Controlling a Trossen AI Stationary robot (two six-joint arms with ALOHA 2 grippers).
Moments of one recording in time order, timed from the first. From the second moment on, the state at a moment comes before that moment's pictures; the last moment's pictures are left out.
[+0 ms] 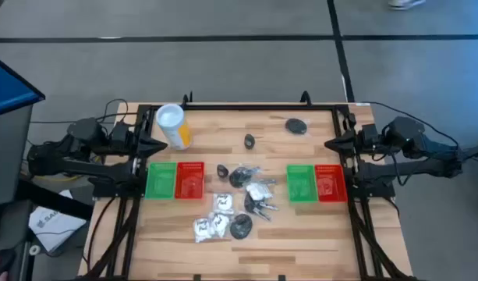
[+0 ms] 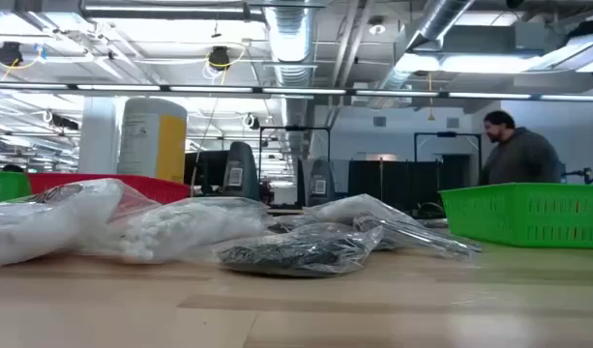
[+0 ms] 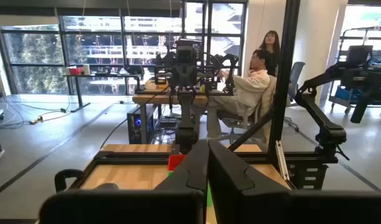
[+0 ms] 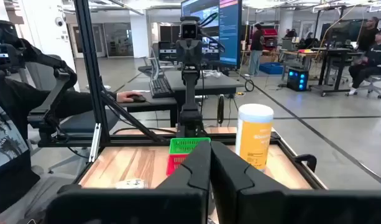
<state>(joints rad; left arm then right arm) 0.00 0.45 0.78 -0.27 0.00 0.00 0.00 0.39 0.79 -0.39 0.00 0.00</state>
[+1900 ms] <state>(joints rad) 0.00 0.45 0.78 -0.16 0.00 -0.01 -0.01 0.39 0.79 -0.37 0.00 -0.50</state>
